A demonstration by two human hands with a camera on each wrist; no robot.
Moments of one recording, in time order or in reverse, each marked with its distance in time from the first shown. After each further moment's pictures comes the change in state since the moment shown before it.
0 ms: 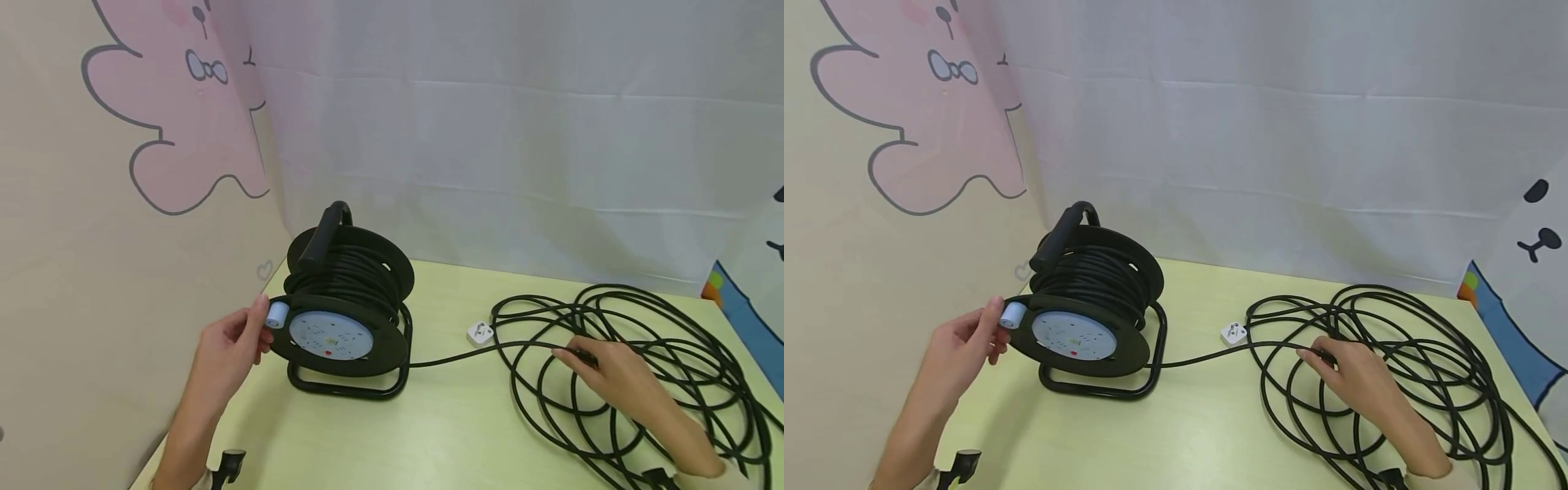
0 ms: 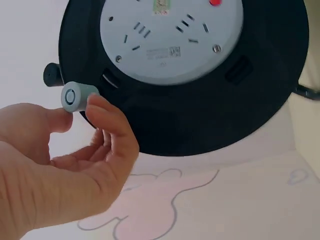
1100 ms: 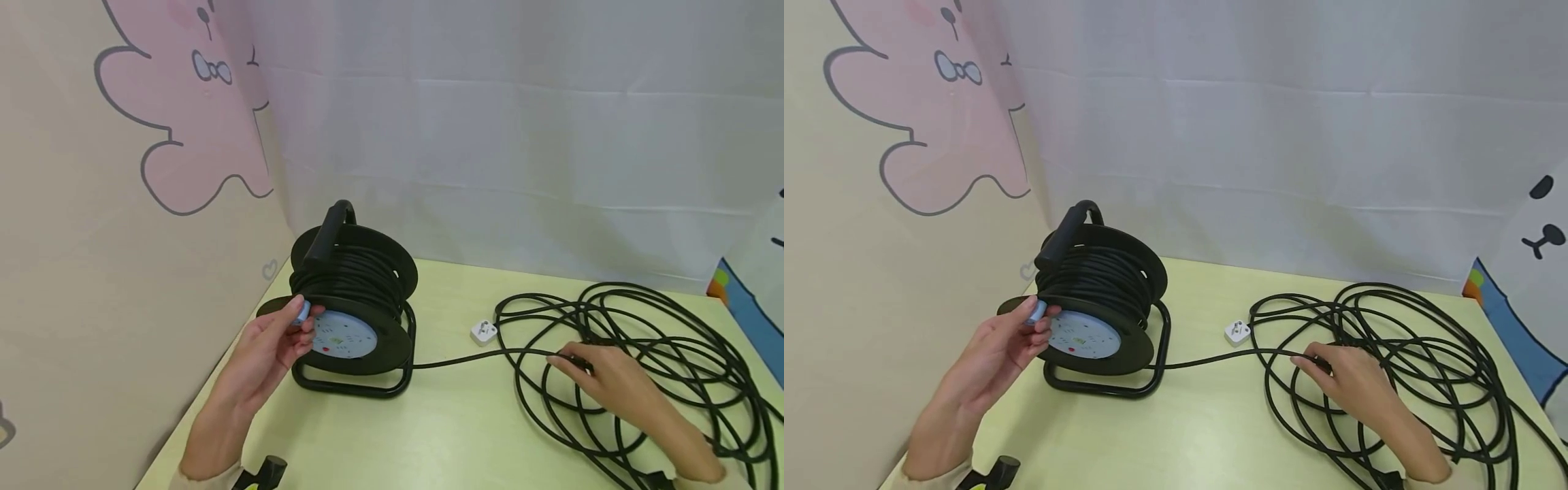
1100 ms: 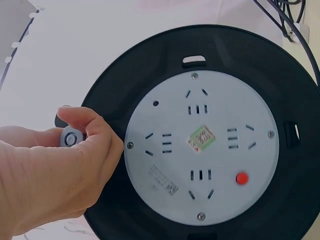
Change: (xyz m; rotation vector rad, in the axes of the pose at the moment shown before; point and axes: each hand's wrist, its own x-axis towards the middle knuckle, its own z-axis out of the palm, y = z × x) left_hand 0.001 0.012 0.023 -0.790 -0.447 -0.076; right_hand -0.003 -0.011 0.005 0.014 -0.037 -0.057
